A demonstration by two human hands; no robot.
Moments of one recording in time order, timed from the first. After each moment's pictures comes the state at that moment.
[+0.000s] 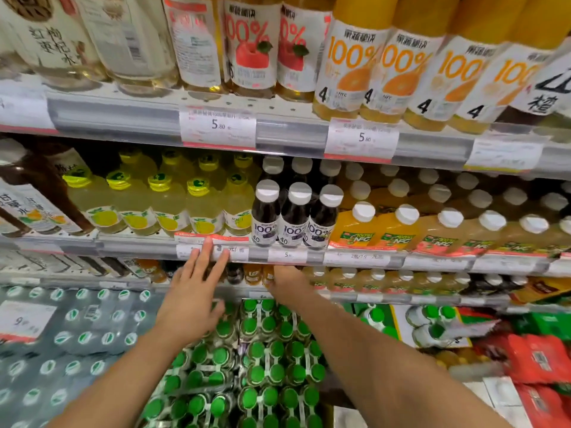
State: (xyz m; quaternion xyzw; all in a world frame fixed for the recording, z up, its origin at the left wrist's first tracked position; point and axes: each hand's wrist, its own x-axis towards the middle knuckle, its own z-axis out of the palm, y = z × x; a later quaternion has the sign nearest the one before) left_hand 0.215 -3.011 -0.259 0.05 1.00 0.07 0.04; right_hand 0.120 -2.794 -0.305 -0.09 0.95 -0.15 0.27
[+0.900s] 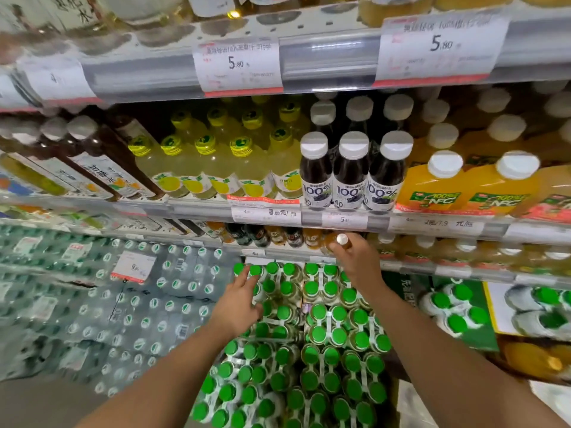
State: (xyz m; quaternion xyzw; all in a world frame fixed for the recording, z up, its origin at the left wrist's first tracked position) left_hand 0.275 -3.026 -0.321 -0.11 0.95 0.14 0.26; right_hand 0.138 -2.765 -0.368 -0.05 0.87 -0.48 0.07
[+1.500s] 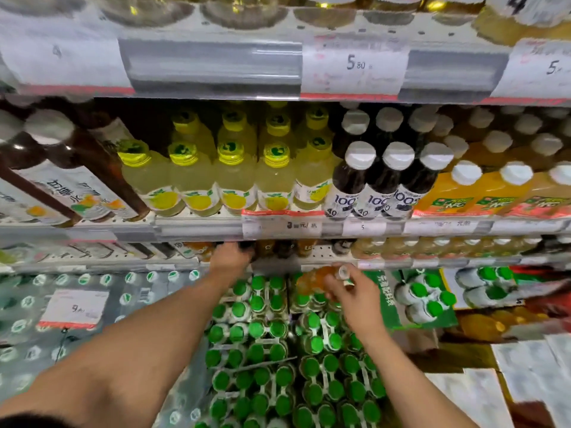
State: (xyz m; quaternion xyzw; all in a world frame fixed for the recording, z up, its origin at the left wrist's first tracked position) left_hand 0.136 -3.104 -0.349 -0.23 0.90 0.33 0.17; right_hand 0.223 -2.825 -0.332 0.08 0.87 -0.48 0.03
